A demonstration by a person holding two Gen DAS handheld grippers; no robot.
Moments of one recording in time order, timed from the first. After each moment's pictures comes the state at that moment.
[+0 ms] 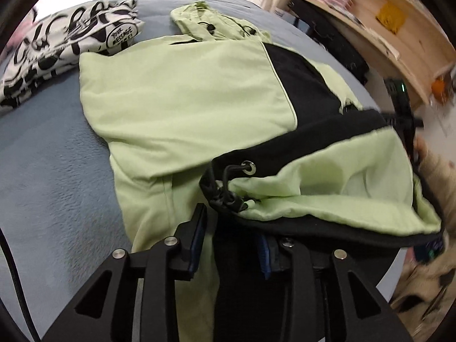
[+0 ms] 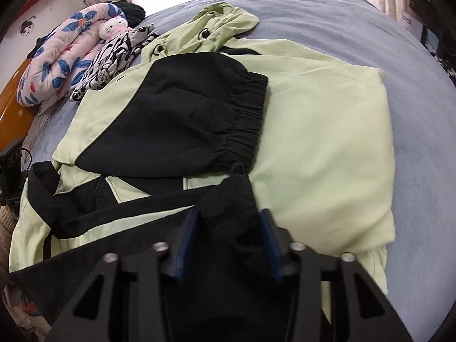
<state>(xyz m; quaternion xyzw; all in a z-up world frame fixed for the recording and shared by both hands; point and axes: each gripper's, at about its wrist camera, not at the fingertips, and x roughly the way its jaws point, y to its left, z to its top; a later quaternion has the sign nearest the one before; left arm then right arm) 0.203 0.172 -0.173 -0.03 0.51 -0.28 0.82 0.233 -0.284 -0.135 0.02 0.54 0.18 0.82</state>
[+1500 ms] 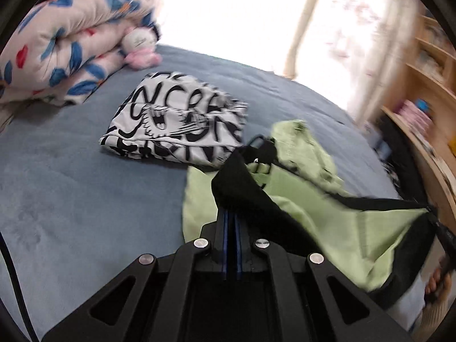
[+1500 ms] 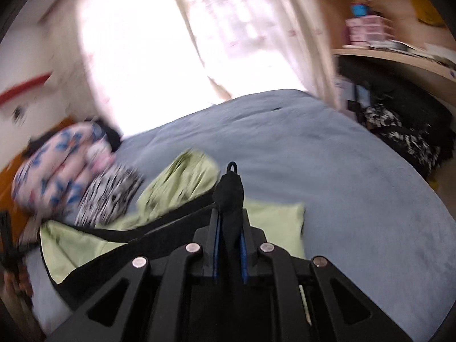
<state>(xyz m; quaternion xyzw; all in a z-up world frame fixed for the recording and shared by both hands) 0.252 0.216 -0.036 -0.17 0.38 0.01 0.91 0.253 -0.351 0.016 0.15 0.31 0.03 0.94</state>
